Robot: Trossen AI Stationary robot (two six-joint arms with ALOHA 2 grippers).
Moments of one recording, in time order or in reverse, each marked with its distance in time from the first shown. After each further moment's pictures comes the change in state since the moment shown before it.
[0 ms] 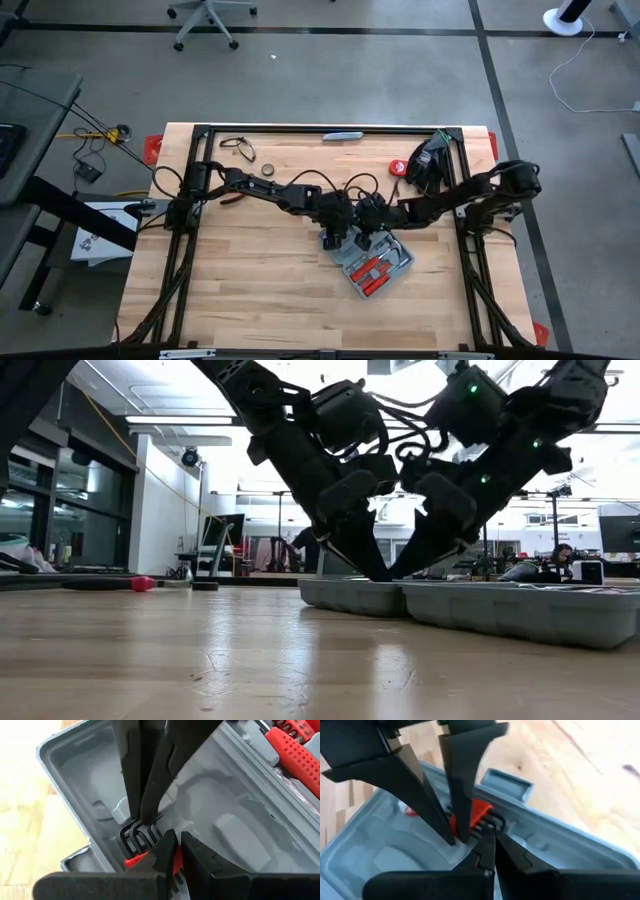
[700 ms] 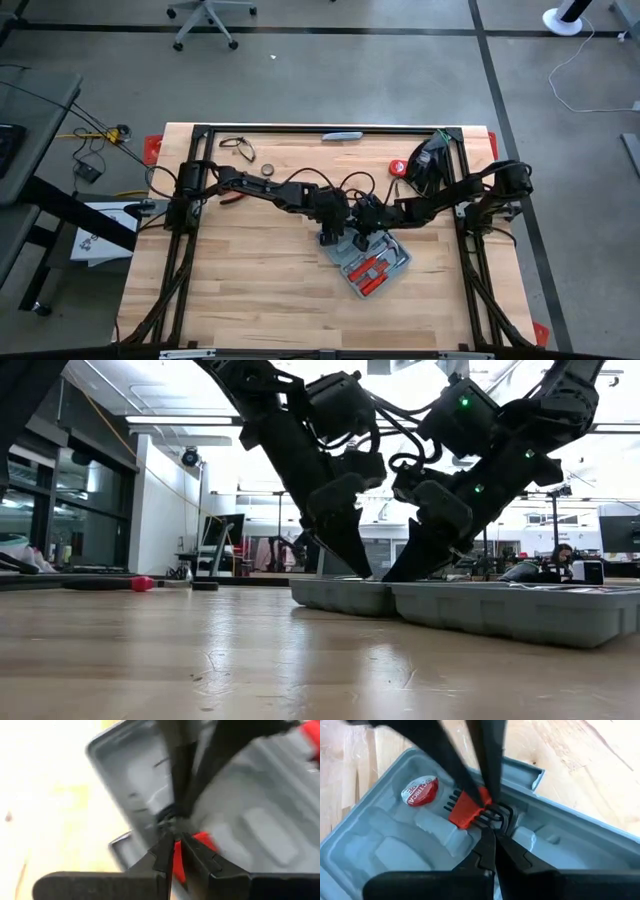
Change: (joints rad) left arm 0.000 -0.068 -0.005 -0.067 -0.122 0.010; right arm -0.025 0.063 0.003 0.043 -0.077 -0.008
